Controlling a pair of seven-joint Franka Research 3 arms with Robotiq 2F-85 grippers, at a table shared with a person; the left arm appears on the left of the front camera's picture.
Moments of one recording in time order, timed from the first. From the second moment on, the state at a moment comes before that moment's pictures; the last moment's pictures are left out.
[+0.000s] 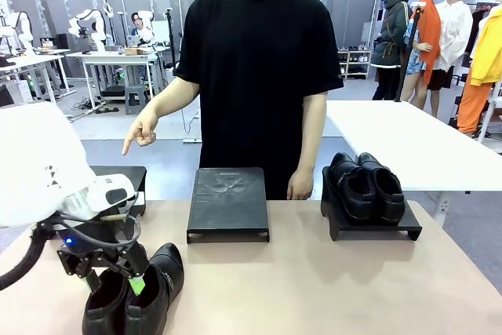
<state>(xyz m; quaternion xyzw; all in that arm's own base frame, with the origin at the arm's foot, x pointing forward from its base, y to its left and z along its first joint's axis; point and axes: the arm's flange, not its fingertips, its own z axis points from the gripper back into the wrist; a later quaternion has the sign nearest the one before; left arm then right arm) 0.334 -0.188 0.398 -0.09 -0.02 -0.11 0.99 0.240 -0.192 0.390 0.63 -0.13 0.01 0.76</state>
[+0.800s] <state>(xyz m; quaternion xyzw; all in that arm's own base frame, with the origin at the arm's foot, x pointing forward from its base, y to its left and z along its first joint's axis) 0.361 -0.201 0.362 -0.06 0.03 -0.02 1.00 0.240 -0.192 0.390 0.63 -0.13 0.01 0.76</state>
